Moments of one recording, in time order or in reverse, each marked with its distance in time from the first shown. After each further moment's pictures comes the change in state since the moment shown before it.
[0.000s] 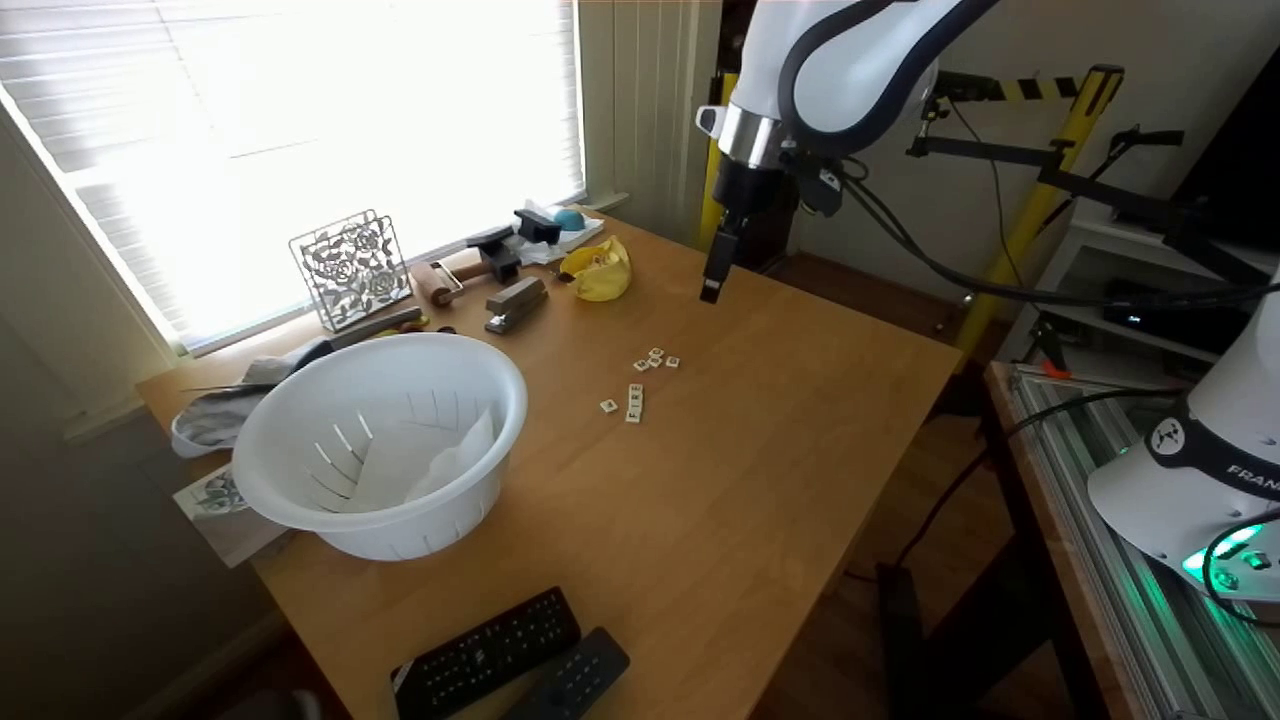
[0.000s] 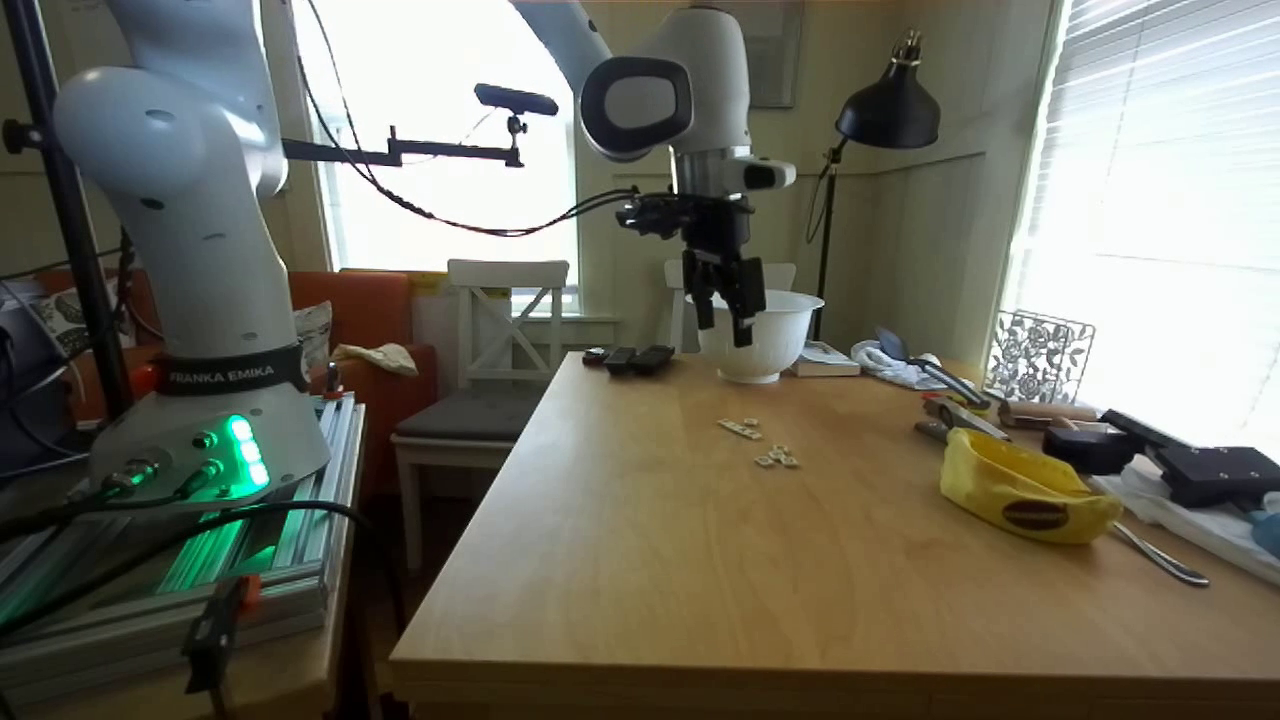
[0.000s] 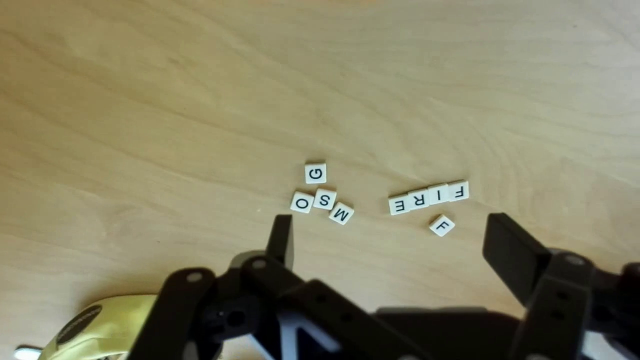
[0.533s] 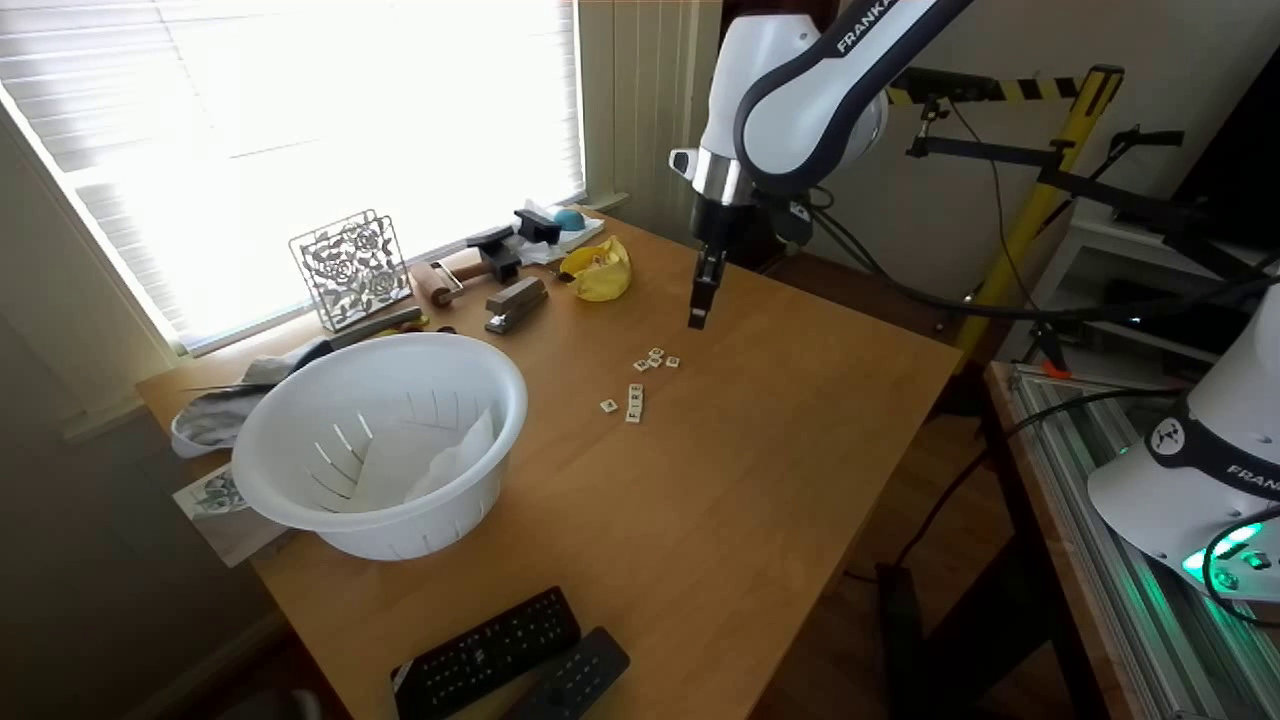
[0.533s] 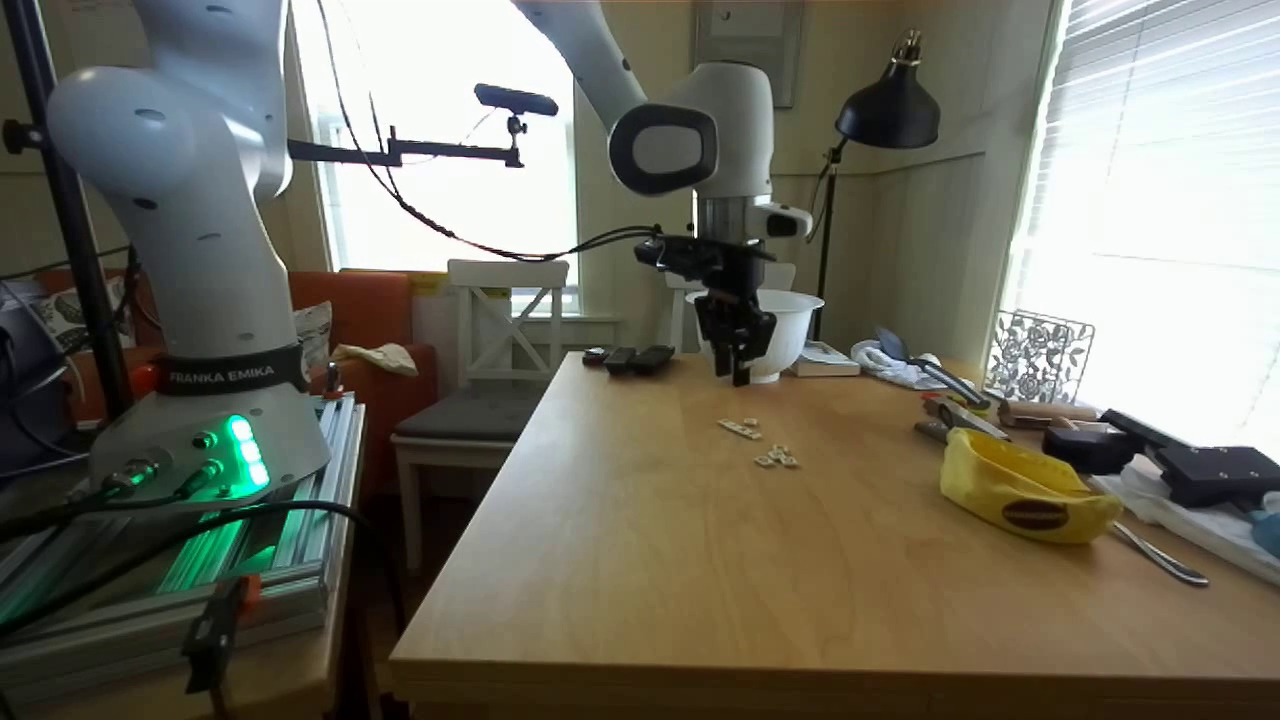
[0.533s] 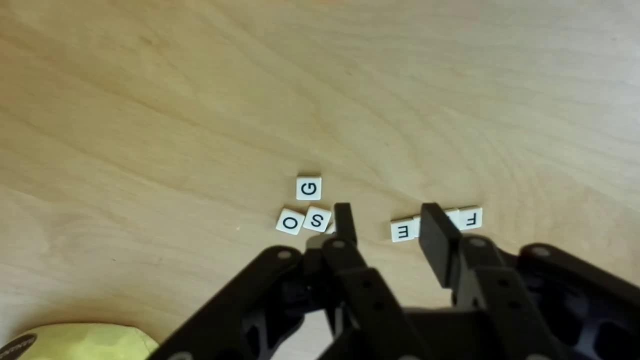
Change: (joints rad) arm -0.049 0.157 0.054 0.097 0.043 0.000 -0.104
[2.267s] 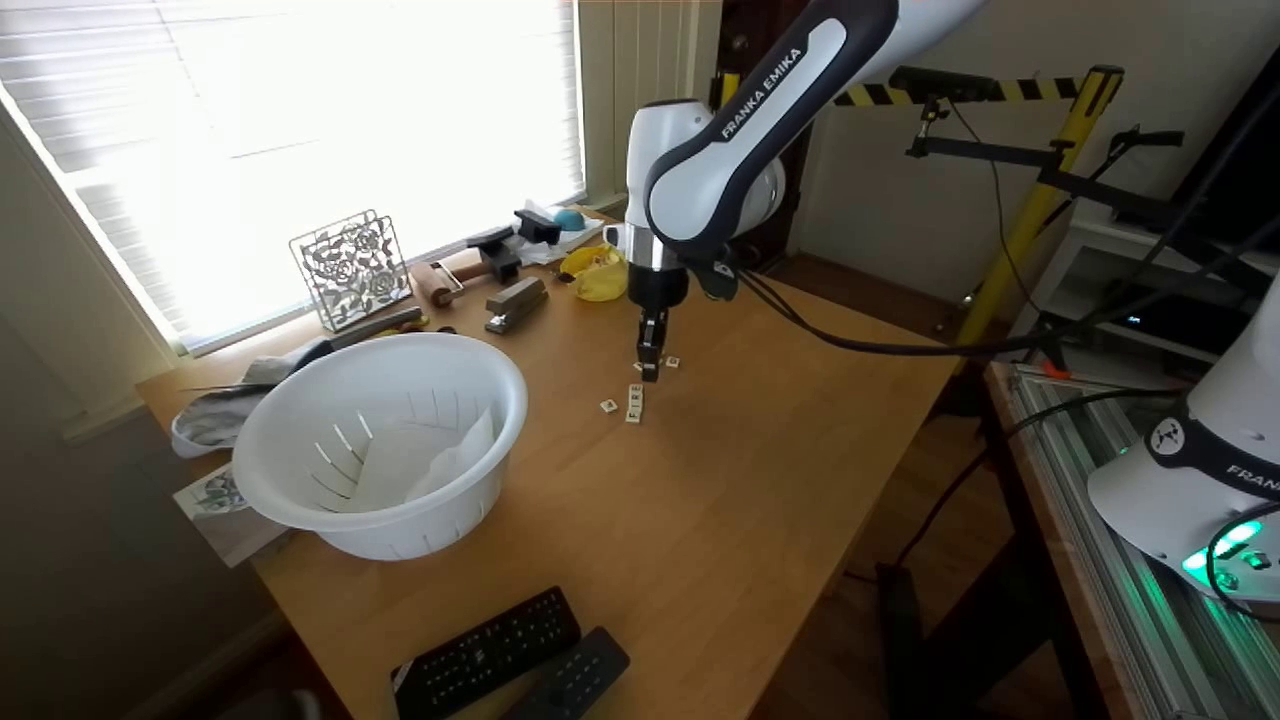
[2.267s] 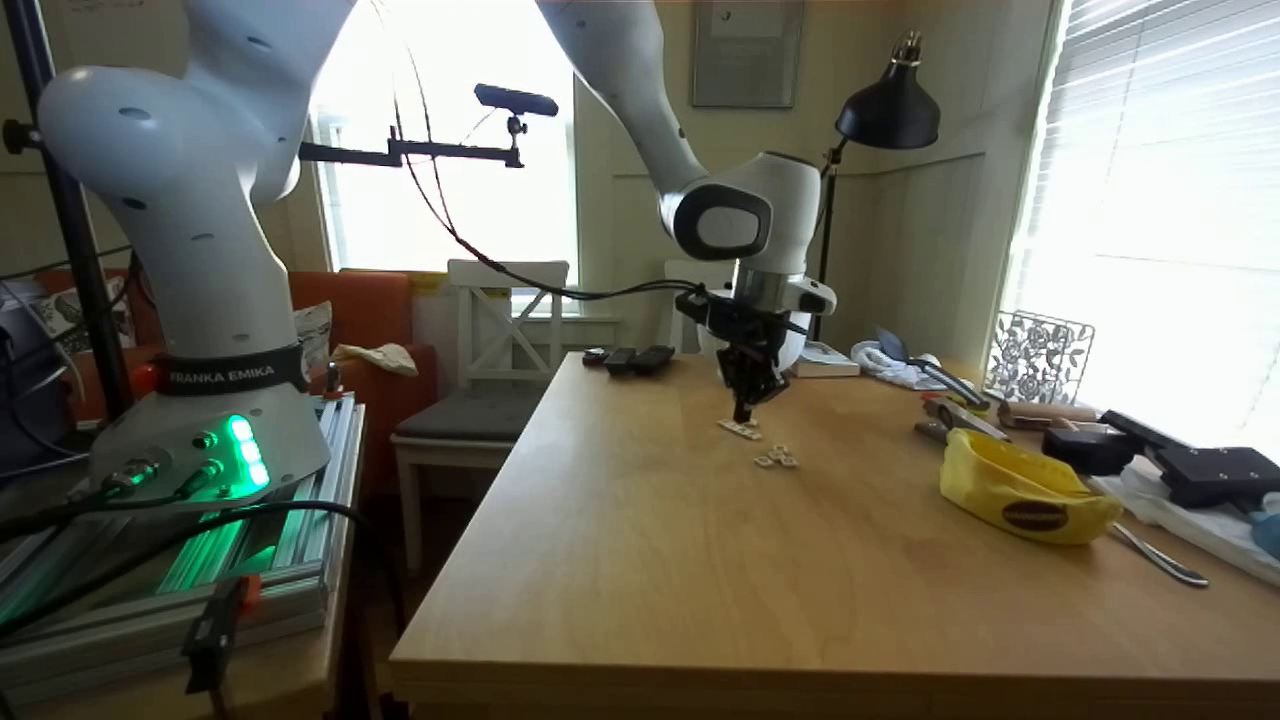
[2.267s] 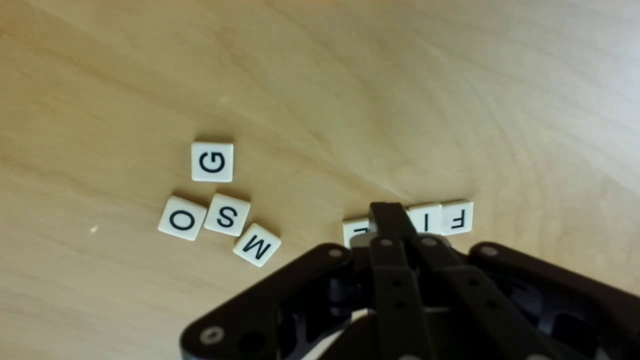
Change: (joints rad) arm -0.077 0.323 0.147 0.310 0.000 -0.114 -0.001
